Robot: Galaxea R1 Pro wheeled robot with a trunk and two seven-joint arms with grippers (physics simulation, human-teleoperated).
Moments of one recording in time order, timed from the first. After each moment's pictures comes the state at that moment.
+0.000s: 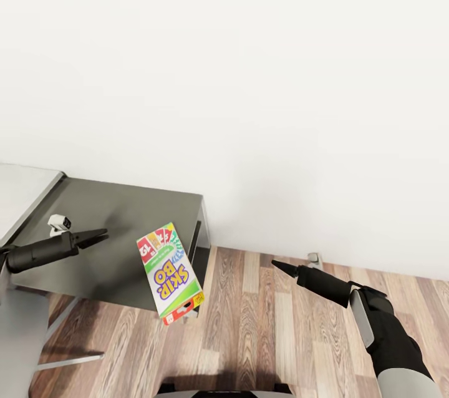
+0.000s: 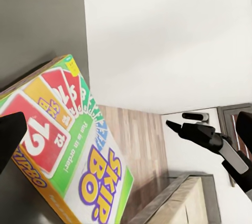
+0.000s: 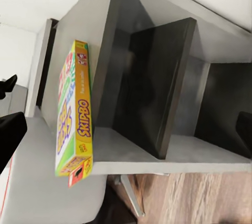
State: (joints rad) left arm -0.75 0.46 0.42 -0.82 0.00 0.82 -1.57; right arm -0.49 -0.07 -0.31 -1.05 -0.16 0.64 1.12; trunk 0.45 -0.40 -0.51
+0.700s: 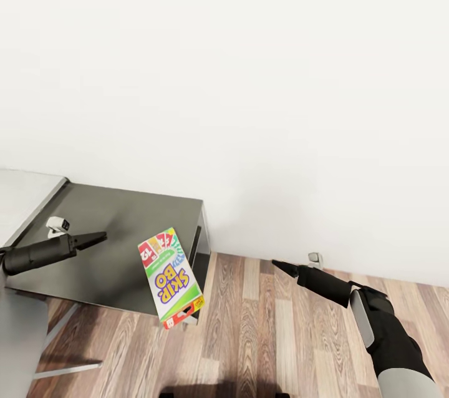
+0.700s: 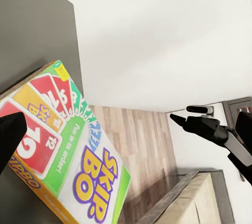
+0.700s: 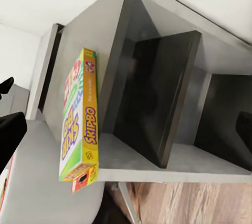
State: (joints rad) left arm -0.71 0.46 0.42 -0.89 0.00 0.83 -1.57; right arm -0.49 -0.07 -0.31 -1.04 -0.16 0.63 1.12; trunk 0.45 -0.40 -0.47
